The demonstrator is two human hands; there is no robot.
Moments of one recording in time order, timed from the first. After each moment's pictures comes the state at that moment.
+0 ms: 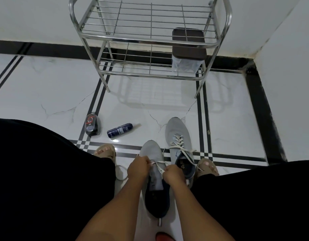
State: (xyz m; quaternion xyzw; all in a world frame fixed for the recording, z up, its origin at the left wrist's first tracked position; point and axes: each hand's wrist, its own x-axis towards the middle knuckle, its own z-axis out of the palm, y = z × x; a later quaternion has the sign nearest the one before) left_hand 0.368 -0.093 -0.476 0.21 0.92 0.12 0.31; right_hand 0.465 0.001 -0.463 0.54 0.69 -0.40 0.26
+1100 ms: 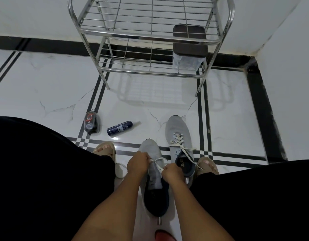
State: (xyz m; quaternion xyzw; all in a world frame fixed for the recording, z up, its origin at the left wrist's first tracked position) left_hand 0.358 -0.089 -0.483 0.21 0.91 0.12 0.32; right_hand 0.465 -0.003 -0.458 0.55 0.68 -0.41 0.26
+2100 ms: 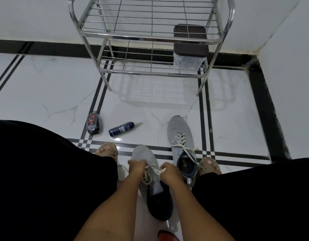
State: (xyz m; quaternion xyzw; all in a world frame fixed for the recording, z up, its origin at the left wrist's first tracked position) left_hand 0.362 -0.096 -0.482 -0.23 0.77 0.38 0.44; right_hand 0.462 -0.011 -0.453 0.46 0.75 -0.38 0.27
